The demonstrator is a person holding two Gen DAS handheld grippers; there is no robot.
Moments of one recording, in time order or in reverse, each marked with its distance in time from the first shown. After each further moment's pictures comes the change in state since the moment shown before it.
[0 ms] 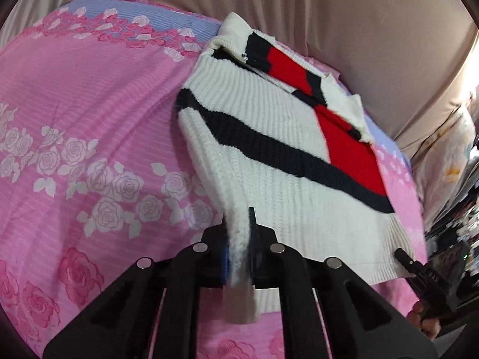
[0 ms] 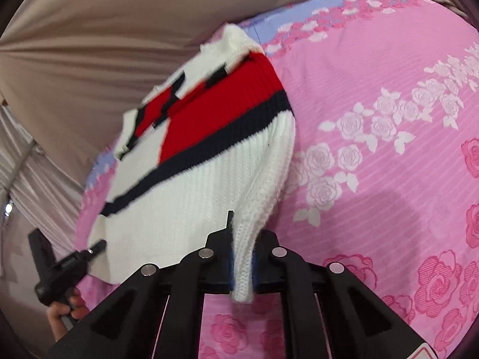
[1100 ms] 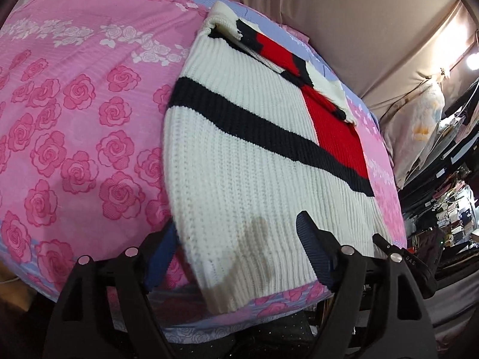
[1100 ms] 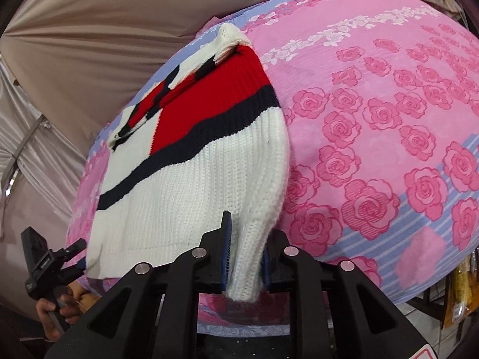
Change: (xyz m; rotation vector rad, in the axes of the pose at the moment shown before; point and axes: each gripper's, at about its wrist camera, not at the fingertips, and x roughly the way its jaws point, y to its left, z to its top) left arm -0.085 0.004 -0.132 0.021 0.115 -0.103; right arm -0.107 -0.045 -0.115 0.006 0.064 -0.031
